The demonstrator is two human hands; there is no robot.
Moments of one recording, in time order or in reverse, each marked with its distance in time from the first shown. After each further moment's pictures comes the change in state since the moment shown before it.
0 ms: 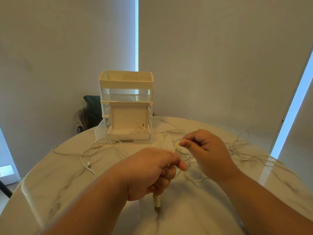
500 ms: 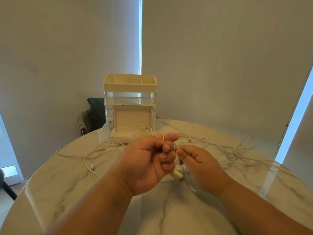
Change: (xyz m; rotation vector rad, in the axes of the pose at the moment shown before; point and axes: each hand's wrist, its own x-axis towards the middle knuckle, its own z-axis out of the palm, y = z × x) left_hand 0.002 0.006 -0.009 -0.653 -0.094 0.316; right_hand -0.011 0.002 0.024 0.094 -0.225 0.107
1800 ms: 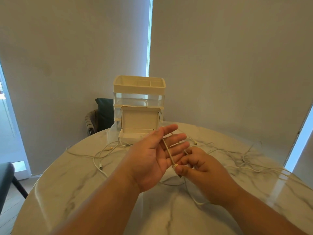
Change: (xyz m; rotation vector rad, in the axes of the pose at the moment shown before) left_hand 0.003 0.004 -0.009 0.067 0.157 0.144; right_hand -0.005 -0.011 0.006 -0.002 -0.108 -0.049
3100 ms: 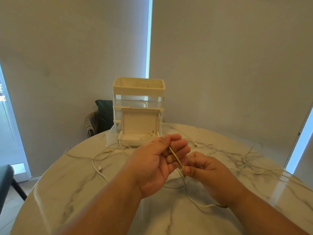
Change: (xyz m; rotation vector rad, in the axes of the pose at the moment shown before) left_hand -0.001 -0.005 0.007 -0.063 0.053 -0.015; right_hand 0.001 0.020 -0.006 0.471 -0.041 0.129
